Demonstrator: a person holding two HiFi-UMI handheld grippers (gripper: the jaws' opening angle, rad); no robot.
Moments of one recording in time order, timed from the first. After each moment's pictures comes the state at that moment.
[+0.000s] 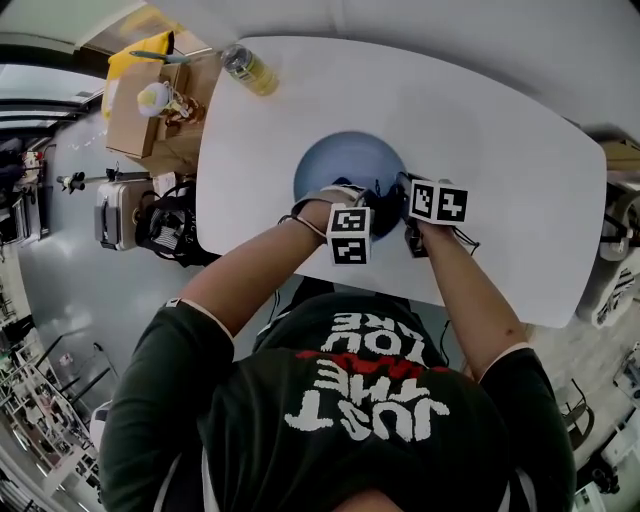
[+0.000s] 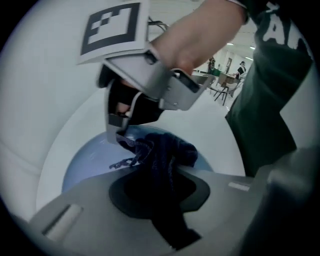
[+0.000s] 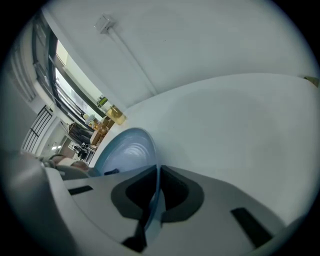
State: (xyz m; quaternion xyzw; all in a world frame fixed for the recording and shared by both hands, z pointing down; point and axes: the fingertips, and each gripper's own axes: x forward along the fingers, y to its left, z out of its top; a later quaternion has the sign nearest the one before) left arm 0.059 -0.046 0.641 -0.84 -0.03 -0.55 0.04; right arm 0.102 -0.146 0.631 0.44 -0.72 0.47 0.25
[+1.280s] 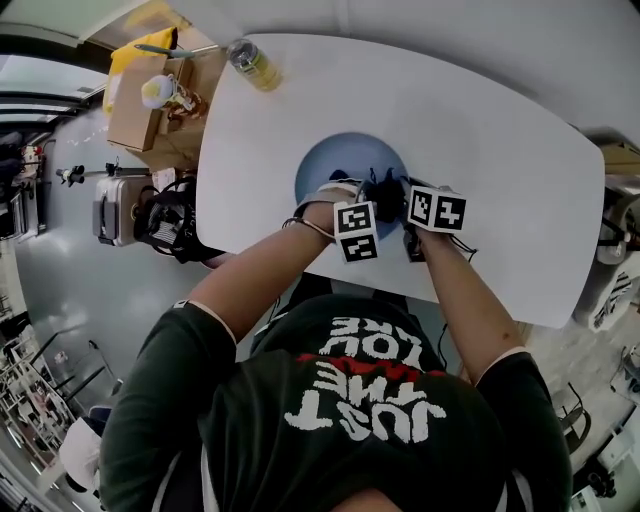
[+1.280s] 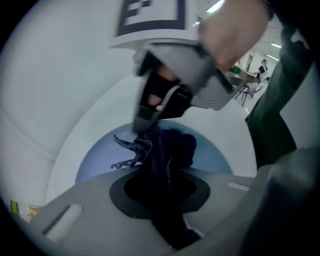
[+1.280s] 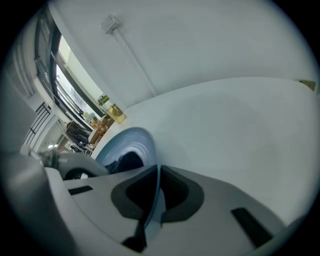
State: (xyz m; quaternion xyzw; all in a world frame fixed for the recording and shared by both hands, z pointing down) left arm 0.053 -0.068 0.644 -0.82 0.07 -0.56 0.04; right arm 0.103 -0.131 0.630 0.46 -0.72 0.45 0.25
